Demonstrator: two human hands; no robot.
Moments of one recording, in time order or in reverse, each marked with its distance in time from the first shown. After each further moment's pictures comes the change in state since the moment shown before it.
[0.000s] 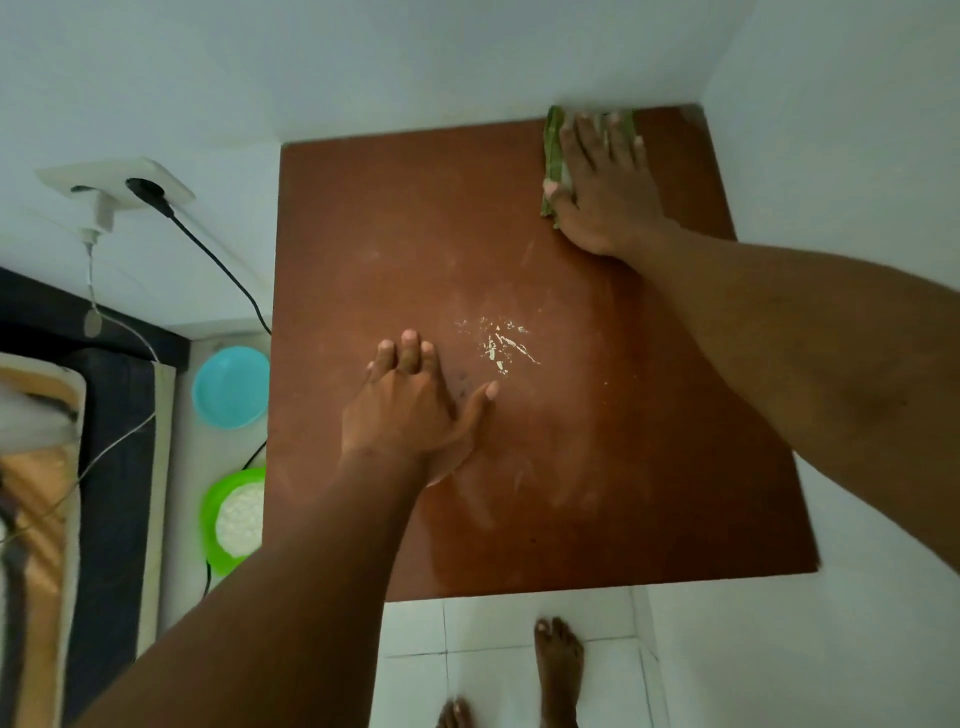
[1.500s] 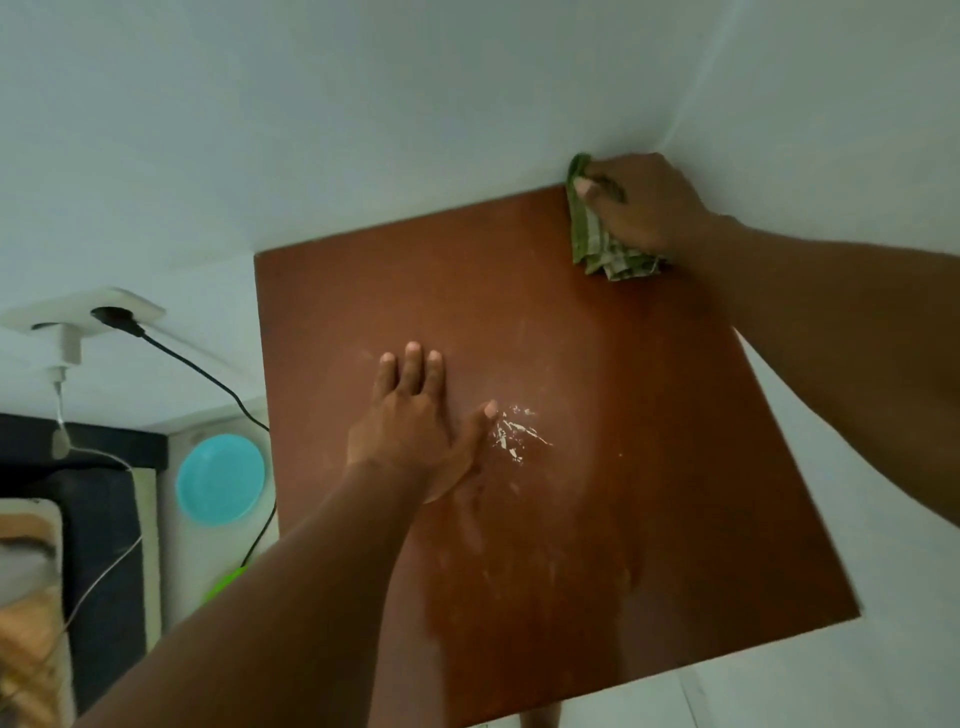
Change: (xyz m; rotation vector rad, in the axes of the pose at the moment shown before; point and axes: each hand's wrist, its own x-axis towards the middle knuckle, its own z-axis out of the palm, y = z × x) left_hand 0.085 -0.020 -0.033 -0.068 -0.011 0.174; right_hand 0.014 0.044 -0.066 0.286 0.083 0.152
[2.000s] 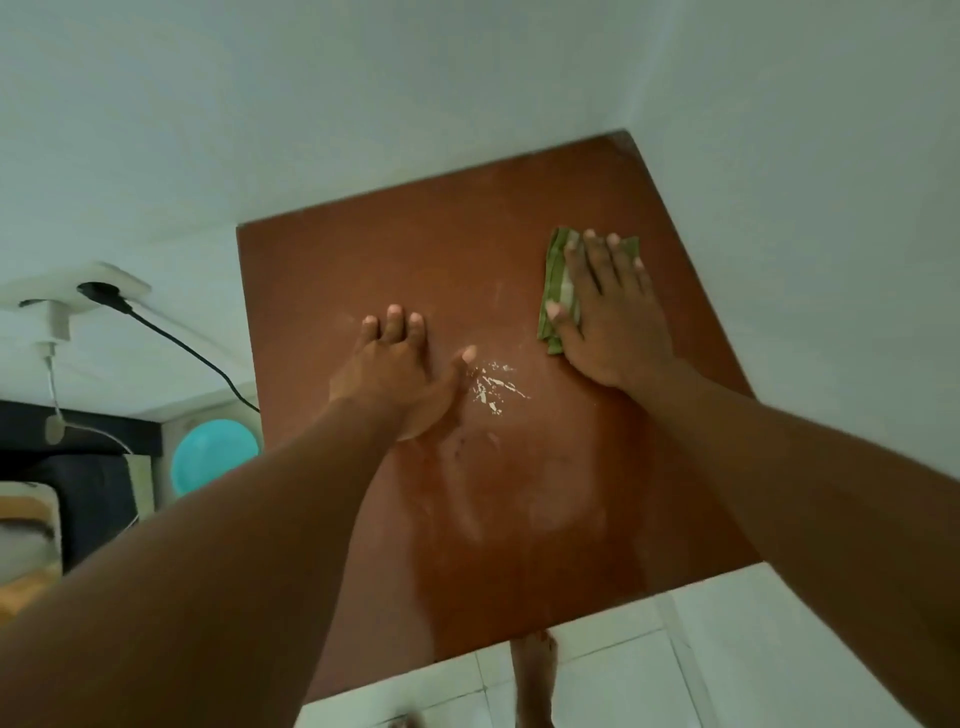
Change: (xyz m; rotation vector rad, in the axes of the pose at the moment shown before) left_hand 0.001 0.004 -0.008 0.063 -0.012 0.008; right_hand -0.147 -0.003 0.091 -0.239 0.009 0.033
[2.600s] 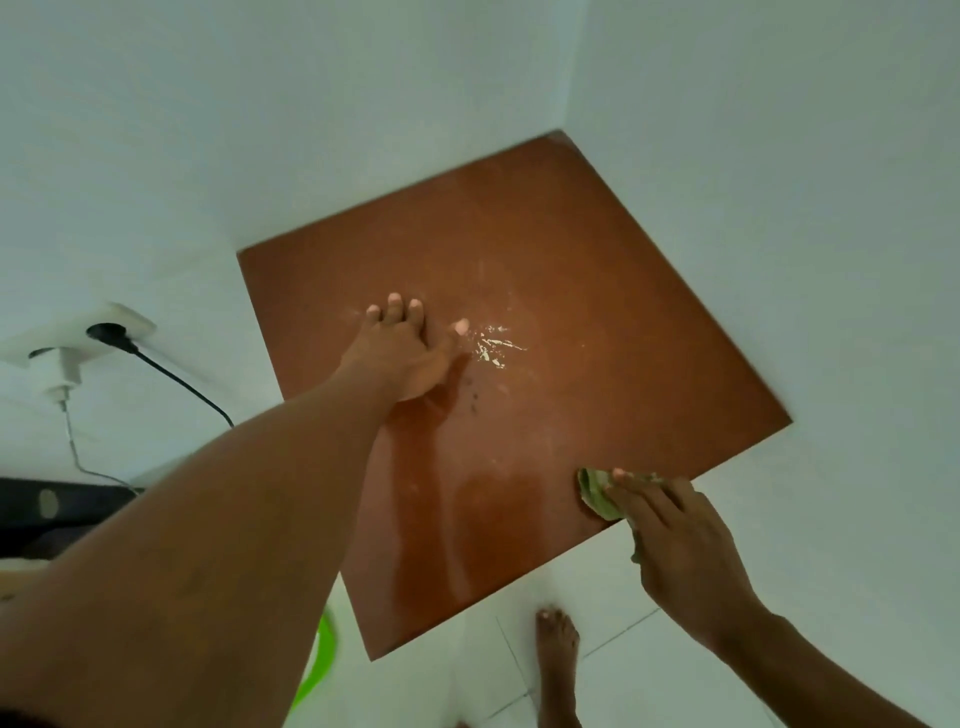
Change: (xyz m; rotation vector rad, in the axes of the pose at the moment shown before) left_hand 0.000 -0.022 0.000 0.074 -0.030 0.163; right_hand -0.300 -0.064 0.034 0.069 0.134 0.043
